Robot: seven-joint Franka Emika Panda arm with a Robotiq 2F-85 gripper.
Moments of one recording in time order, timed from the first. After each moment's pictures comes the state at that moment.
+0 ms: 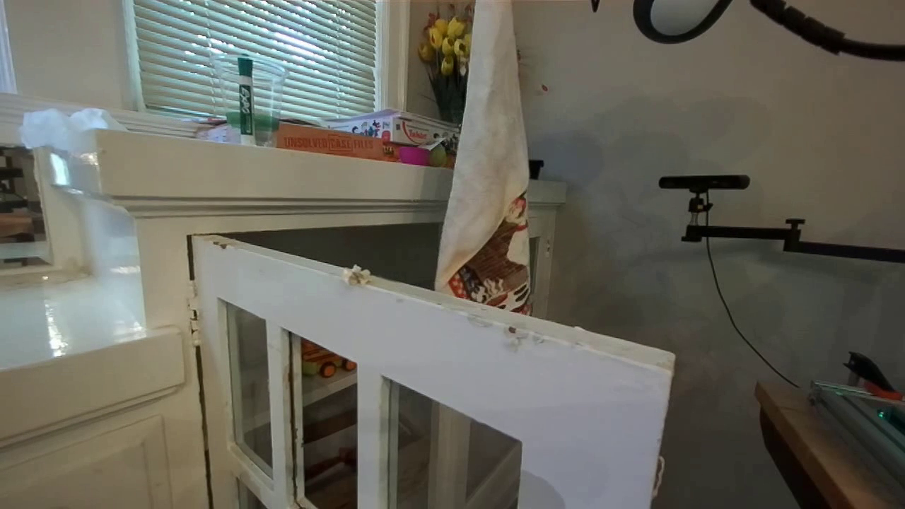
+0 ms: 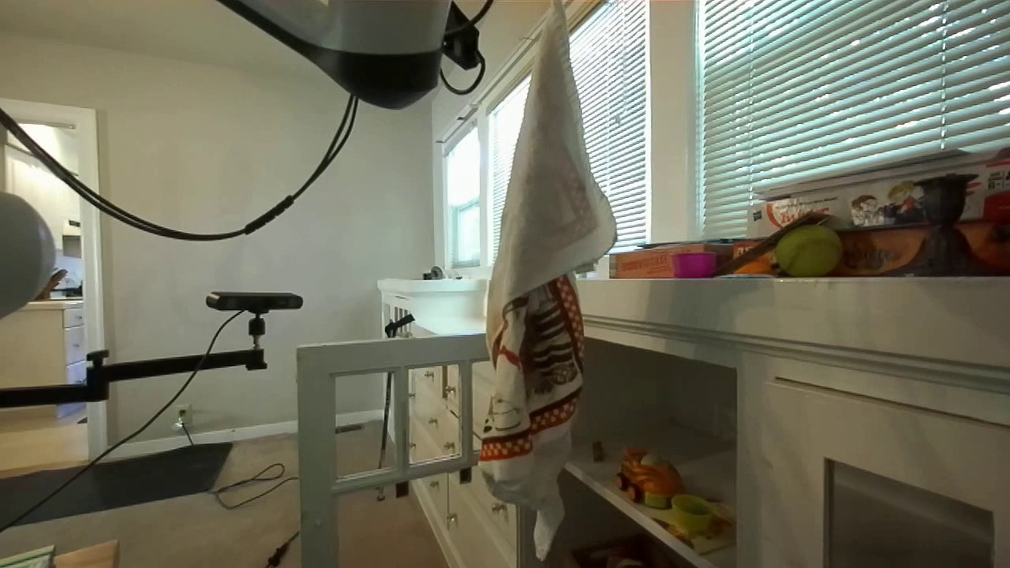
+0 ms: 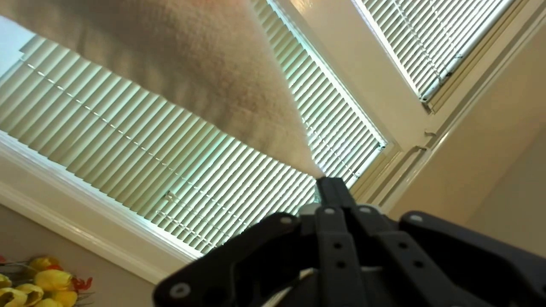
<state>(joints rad) 2.10 0.38 -2.61 -2.29 -0.69 4.06 1.55</state>
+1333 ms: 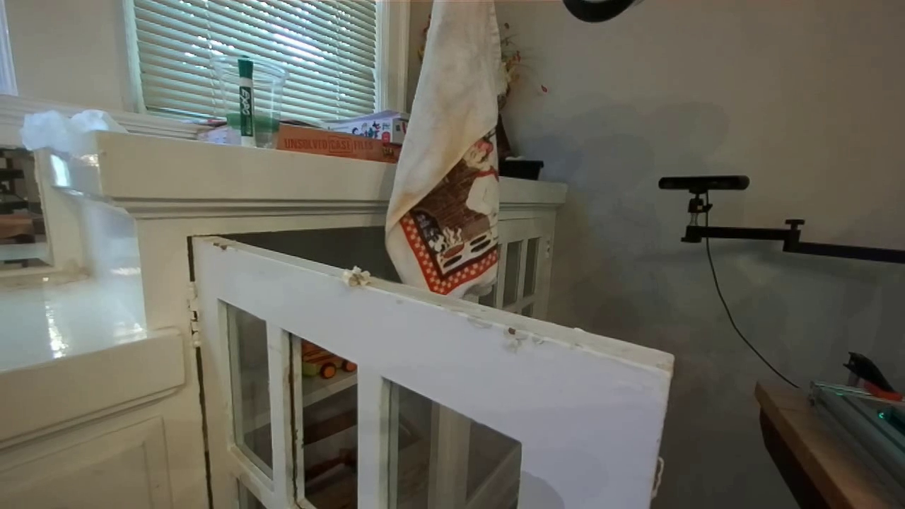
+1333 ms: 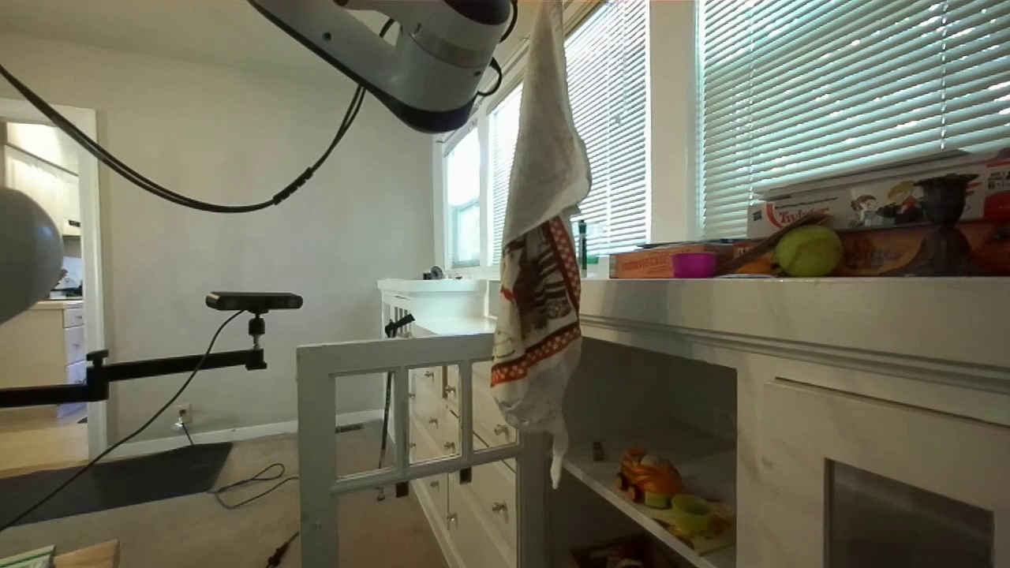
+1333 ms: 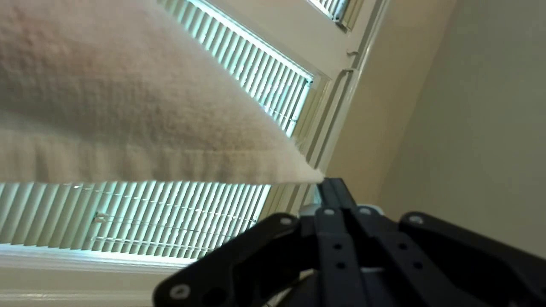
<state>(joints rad) 1.90 0.22 -2.21 -2.12 -0.32 4.22 1.53</state>
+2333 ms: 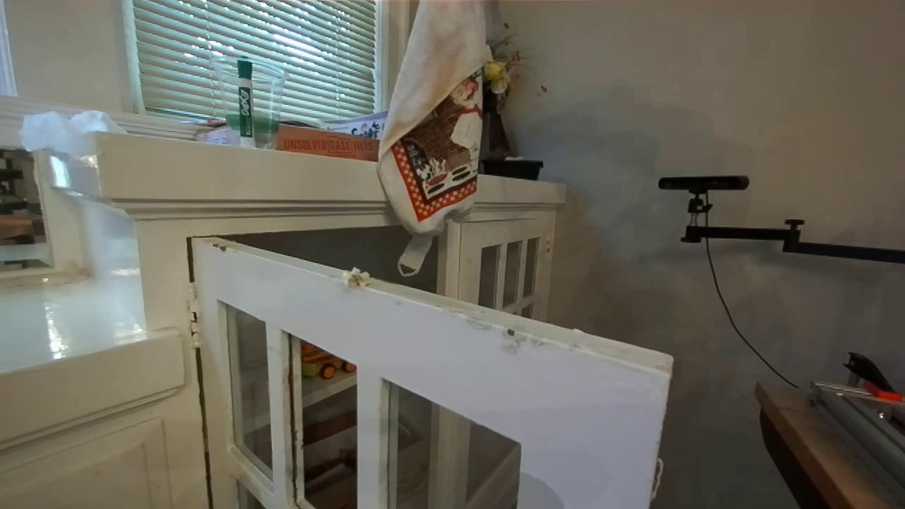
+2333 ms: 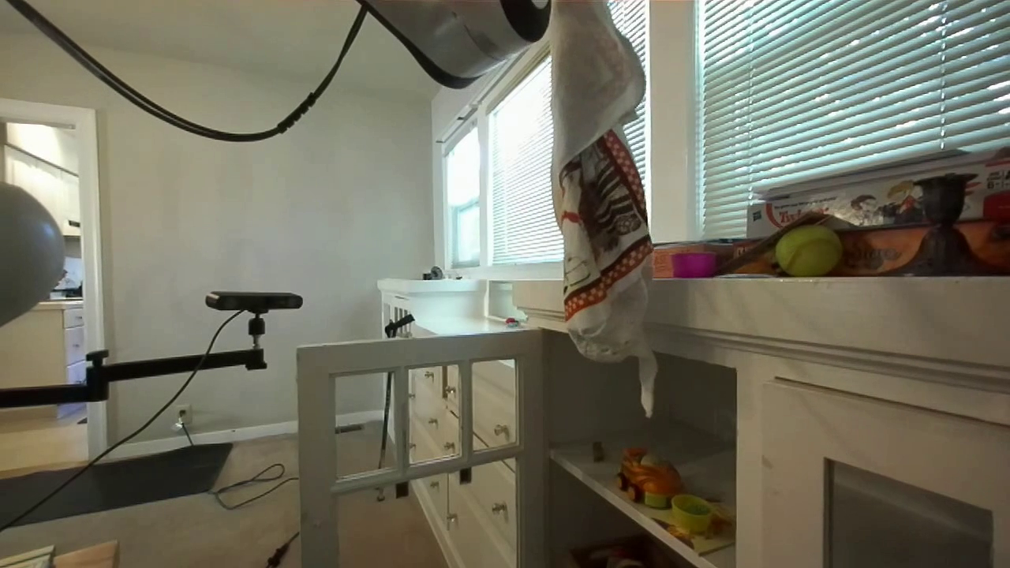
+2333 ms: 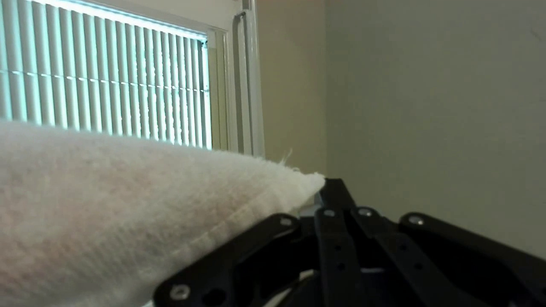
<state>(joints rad) 1.67 -0.30 -1.65 -1.80 -0.35 4.21 1.37</state>
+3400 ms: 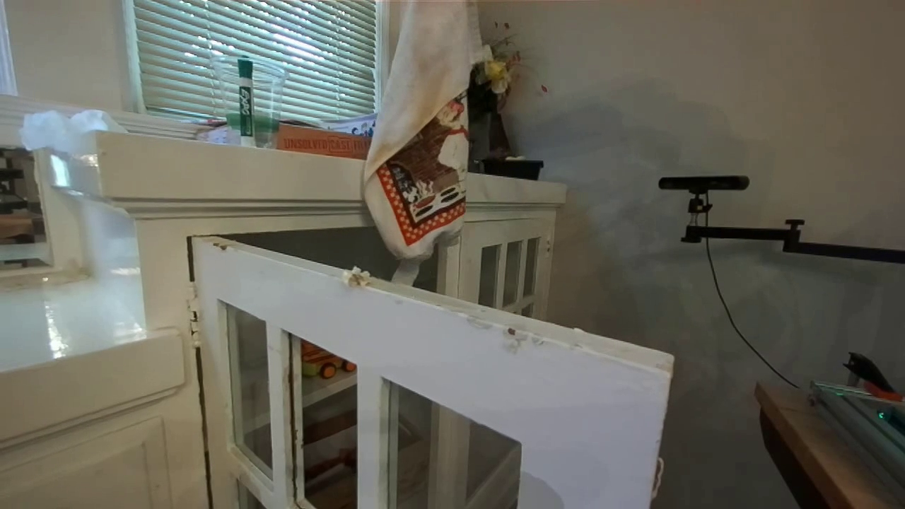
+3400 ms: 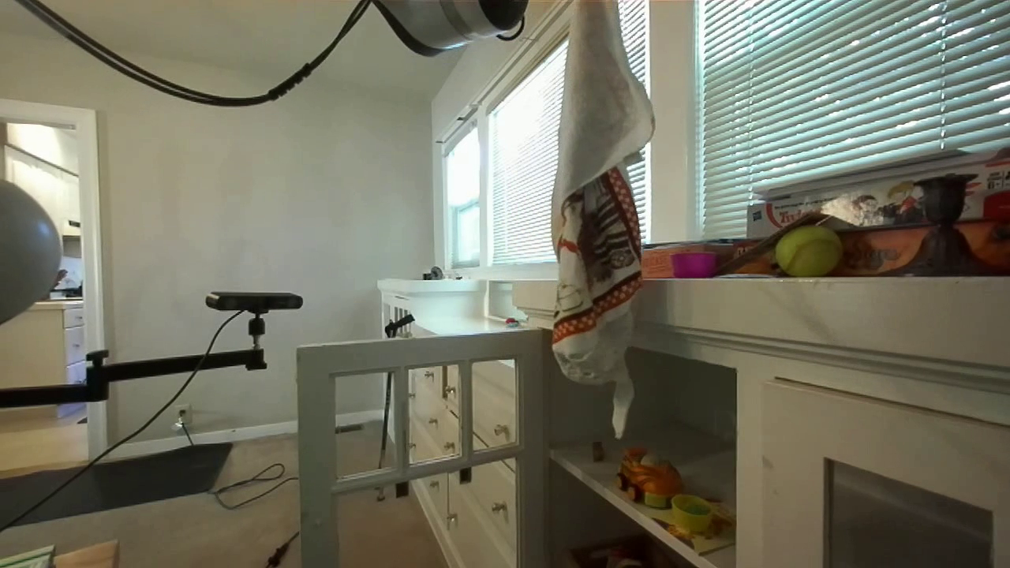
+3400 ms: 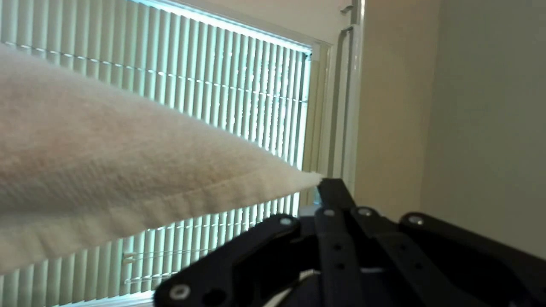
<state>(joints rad) 1.46 -0.43 -1.35 -1.86 -0.28 3.85 1.12</state>
